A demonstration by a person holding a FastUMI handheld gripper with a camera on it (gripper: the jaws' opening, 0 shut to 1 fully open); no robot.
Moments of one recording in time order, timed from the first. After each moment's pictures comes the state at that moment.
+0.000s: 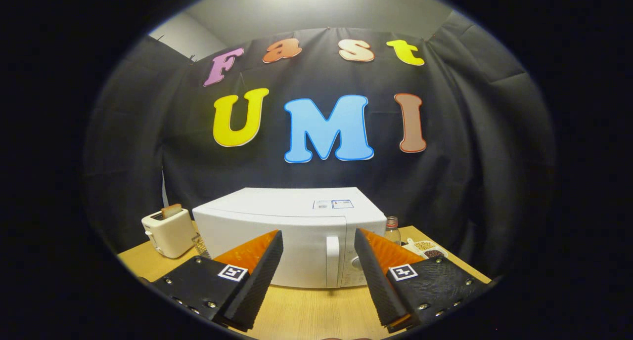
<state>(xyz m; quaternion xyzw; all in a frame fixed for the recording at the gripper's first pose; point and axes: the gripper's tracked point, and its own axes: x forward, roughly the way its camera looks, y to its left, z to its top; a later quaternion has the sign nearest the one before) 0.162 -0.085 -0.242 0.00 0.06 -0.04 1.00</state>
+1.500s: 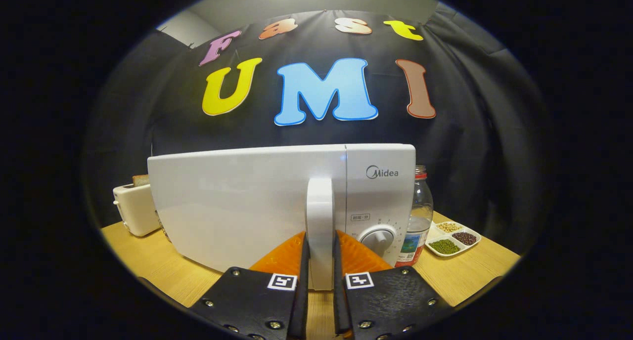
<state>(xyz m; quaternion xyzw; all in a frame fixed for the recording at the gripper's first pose) 0.246 -0.106 -0.364 0.00 0.06 -0.02 1.00</state>
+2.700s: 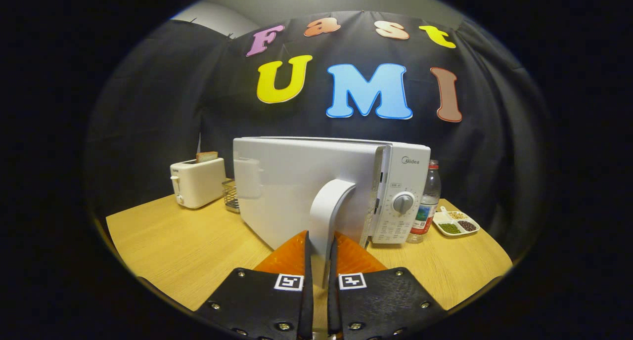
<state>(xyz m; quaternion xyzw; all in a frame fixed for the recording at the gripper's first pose) 0.094 -0.020 -0.360 -0.03 0.12 0.09 0.99</state>
